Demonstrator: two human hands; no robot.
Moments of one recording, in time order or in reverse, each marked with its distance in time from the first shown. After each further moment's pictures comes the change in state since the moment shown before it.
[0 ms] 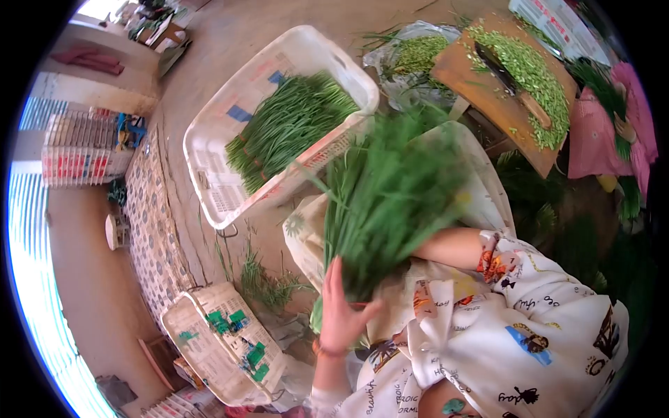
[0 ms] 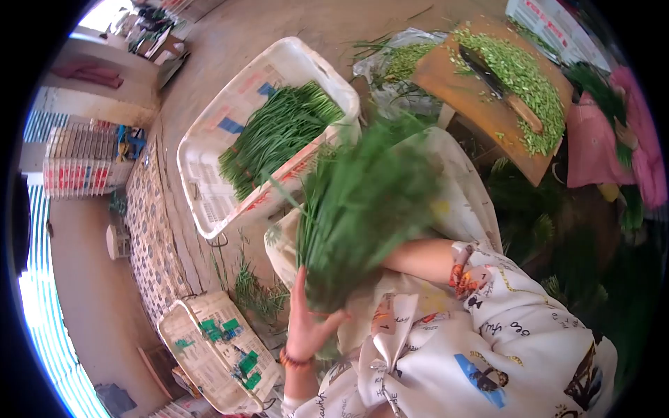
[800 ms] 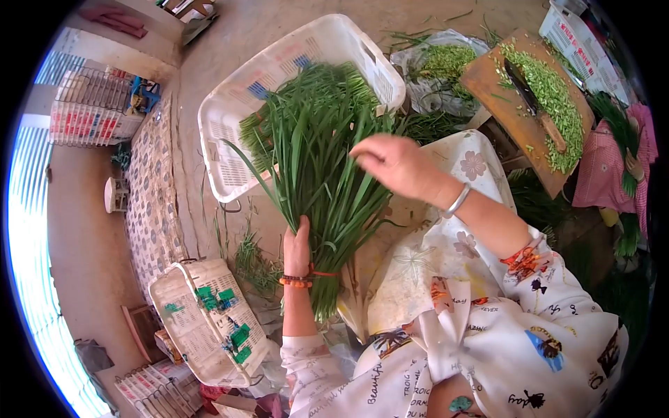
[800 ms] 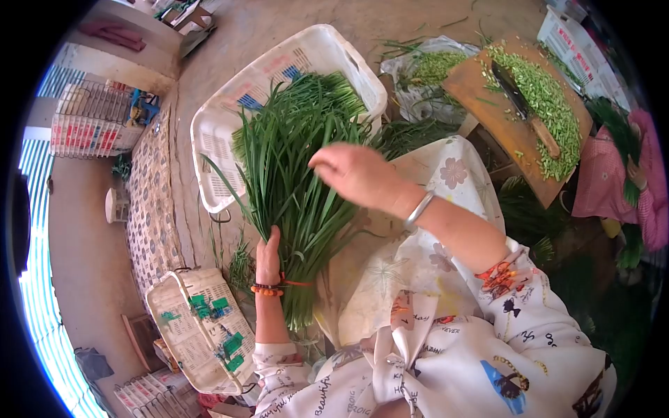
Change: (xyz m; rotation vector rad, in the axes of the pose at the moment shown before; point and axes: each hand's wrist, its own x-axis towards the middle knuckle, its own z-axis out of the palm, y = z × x) left_hand 0.082 -0.060 -0.040 -0.487 0.313 -0.328; right_hand 0.018 -0.060 0.102 -2.244 0.203 -0.958
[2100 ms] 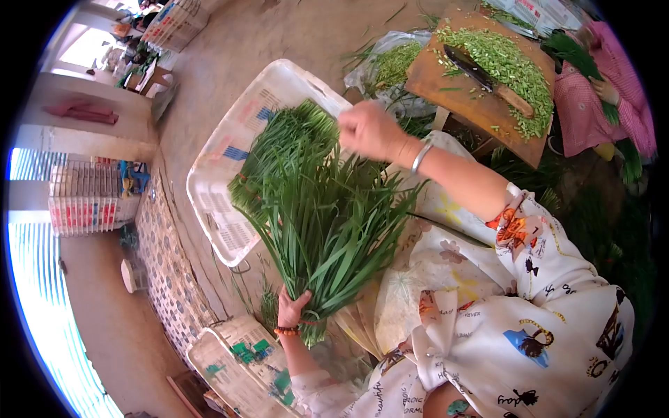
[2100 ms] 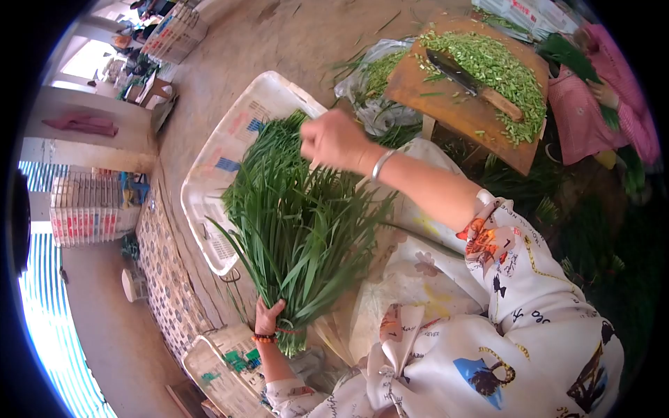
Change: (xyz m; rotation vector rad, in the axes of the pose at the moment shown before) left_hand 0.013 -0.026 -0.055 0.169 -0.347 0.097; right_hand 0.032 0.066 -0.063 -0.261 0.214 0.076
